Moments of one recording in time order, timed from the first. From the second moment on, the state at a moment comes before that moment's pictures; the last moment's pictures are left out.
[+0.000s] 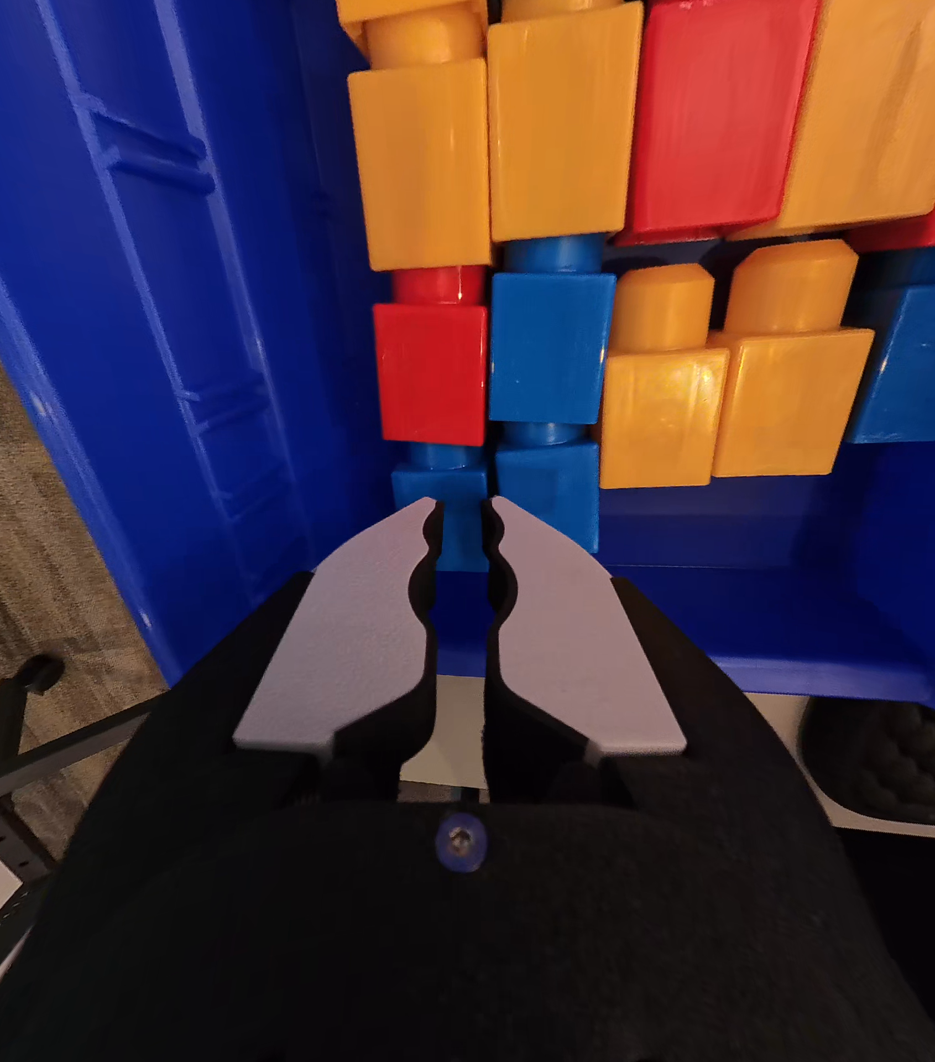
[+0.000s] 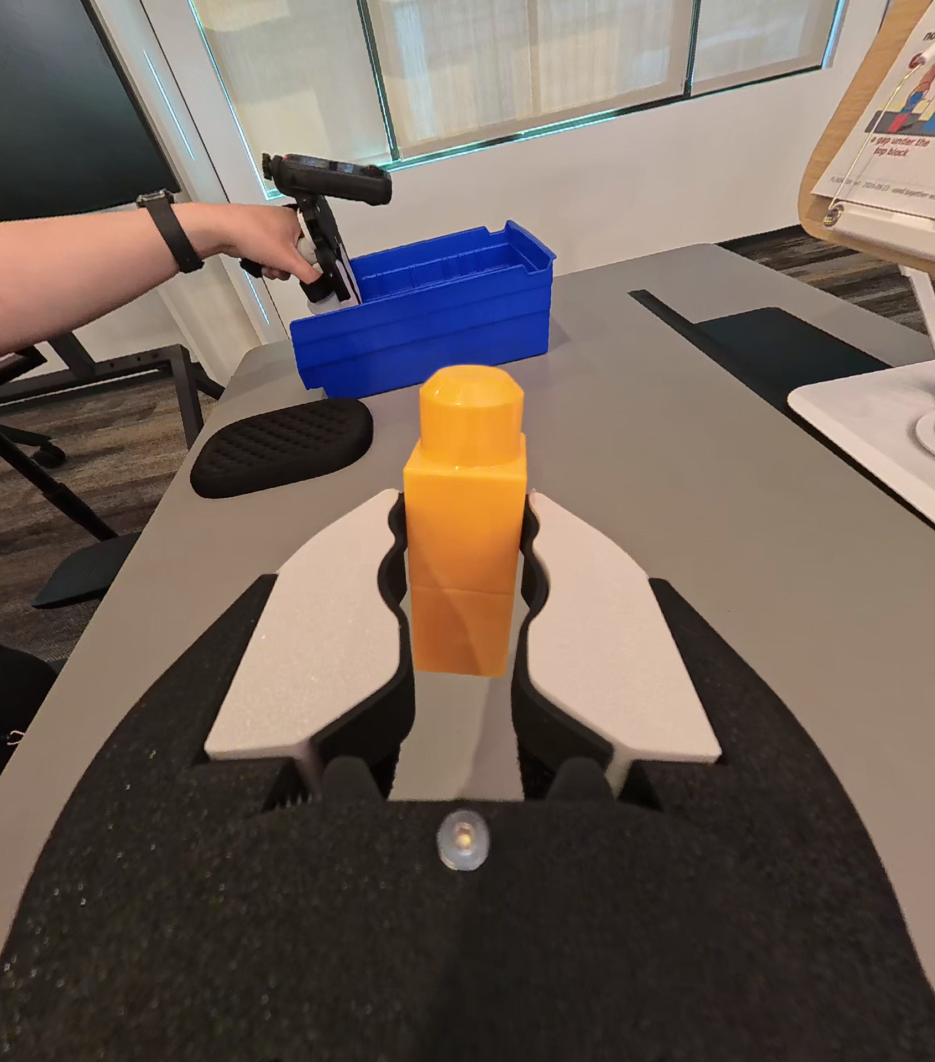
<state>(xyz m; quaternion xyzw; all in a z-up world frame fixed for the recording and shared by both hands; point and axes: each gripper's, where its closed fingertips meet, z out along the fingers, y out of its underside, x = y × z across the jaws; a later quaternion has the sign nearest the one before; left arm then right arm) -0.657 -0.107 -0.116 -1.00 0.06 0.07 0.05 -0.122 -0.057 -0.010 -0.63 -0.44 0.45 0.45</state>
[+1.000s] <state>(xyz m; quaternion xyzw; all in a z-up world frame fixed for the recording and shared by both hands) -0.662 -0.112 -0.113 -0.99 0.08 0.07 0.05 -0.123 -0.059 -0.010 -0.63 -0.45 0.45 0.45</state>
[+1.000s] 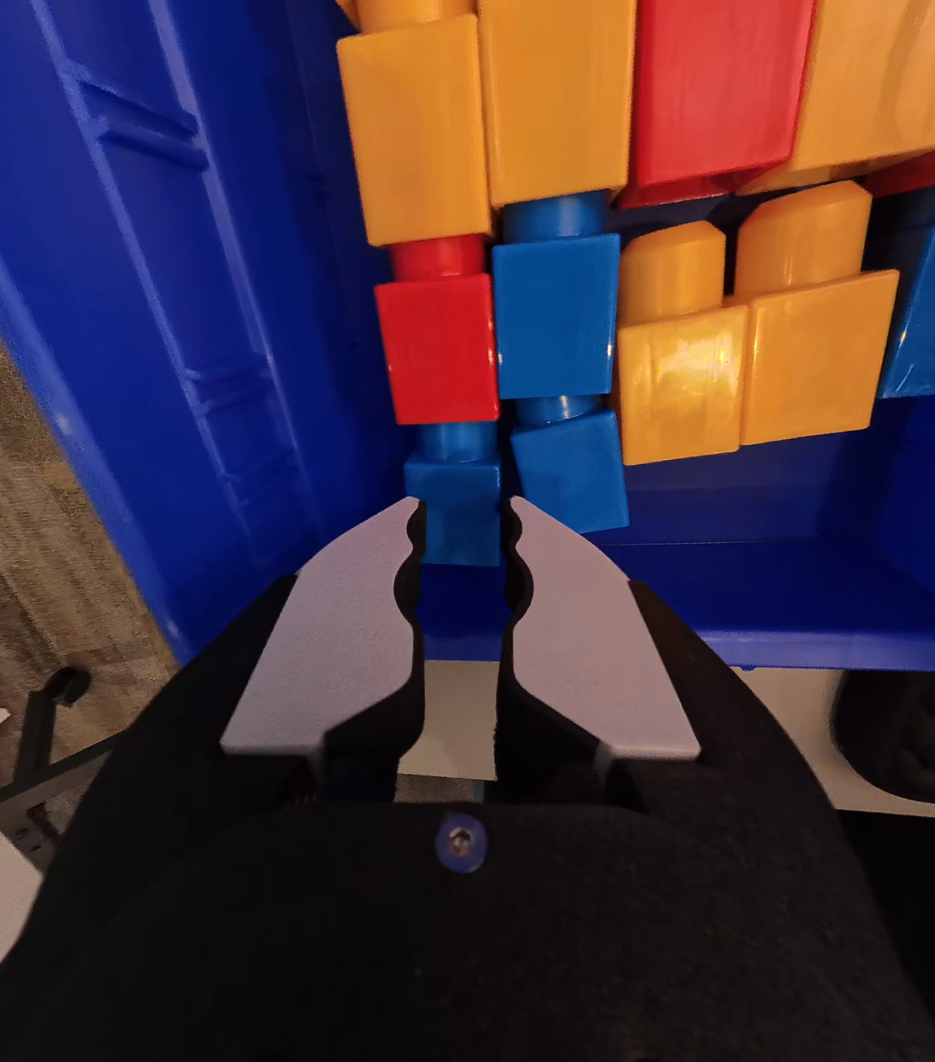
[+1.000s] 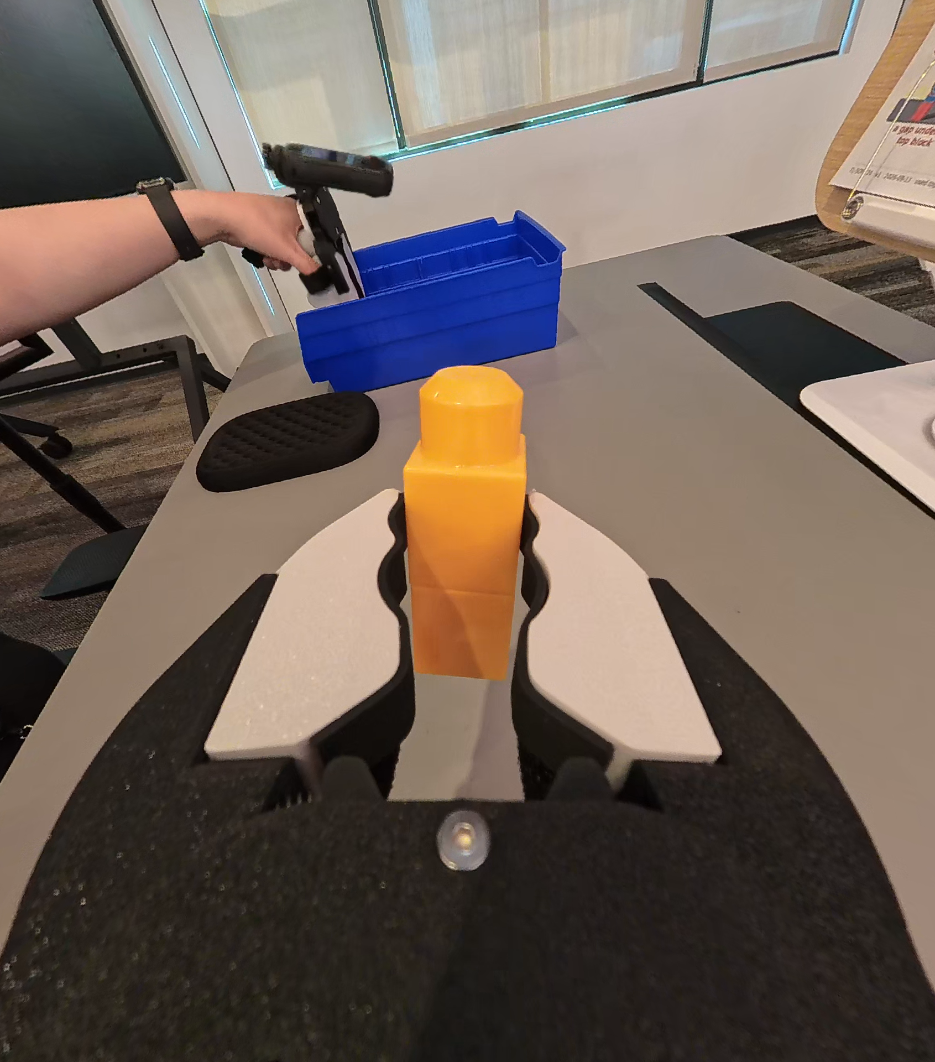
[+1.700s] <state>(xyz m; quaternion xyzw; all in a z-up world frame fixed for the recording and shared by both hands) -0.666 -0.112 -0.114 -0.99 0.11 0.05 0.02 -0.124 -0.060 -0.014 -0.63 -0.45 0.45 0.44</state>
